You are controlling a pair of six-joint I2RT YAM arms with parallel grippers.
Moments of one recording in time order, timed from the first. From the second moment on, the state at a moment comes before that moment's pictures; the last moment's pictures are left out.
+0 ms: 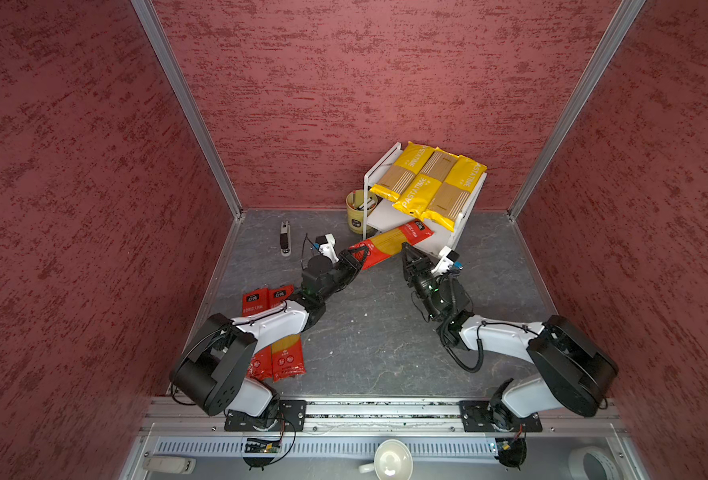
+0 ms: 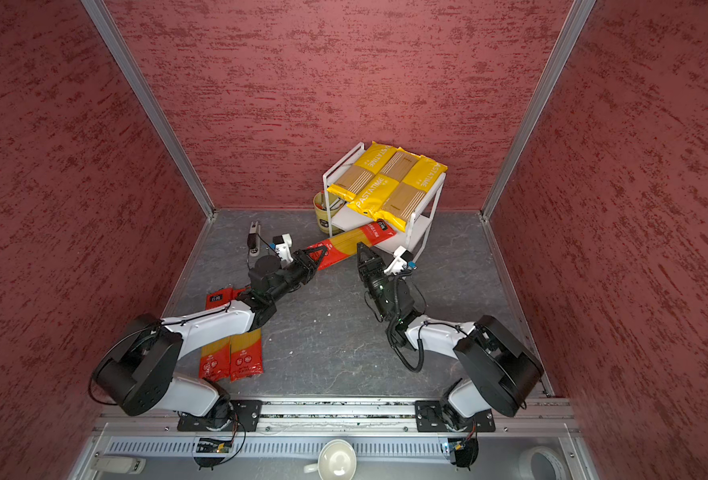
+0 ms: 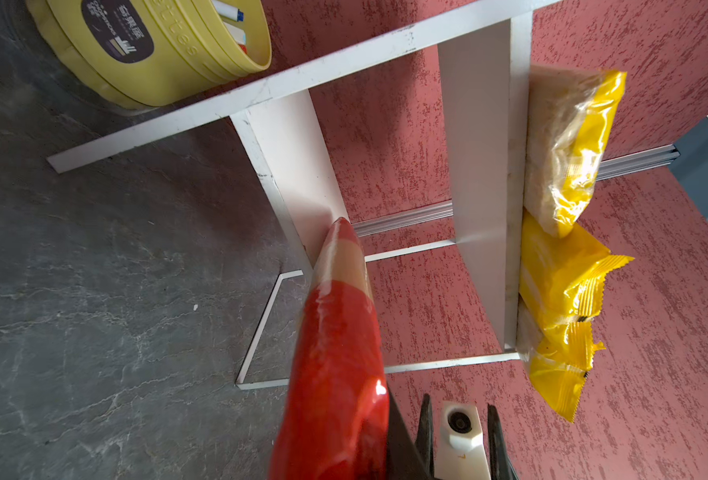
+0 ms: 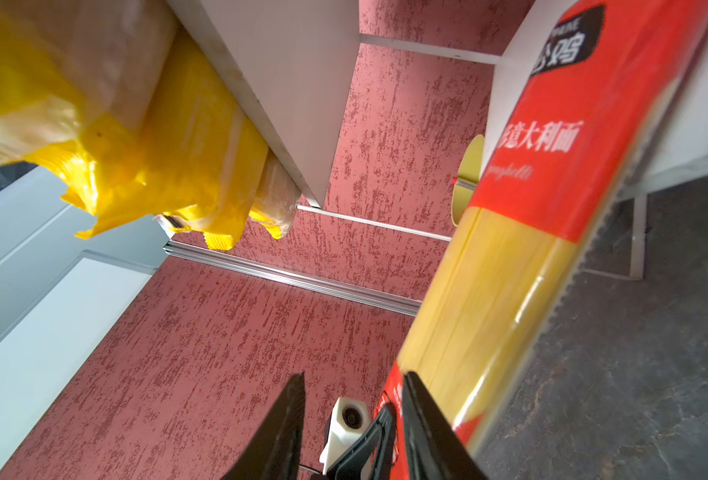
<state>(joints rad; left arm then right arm) -0.54 1.47 0.70 0.72 0.13 -1.28 0.71 1.47 0.56 1.12 0.29 1.40</state>
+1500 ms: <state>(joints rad) -0.65 1.90 1.10 0.71 -0.16 -1.20 0.72 1.34 0.63 0.40 0.11 1.34</state>
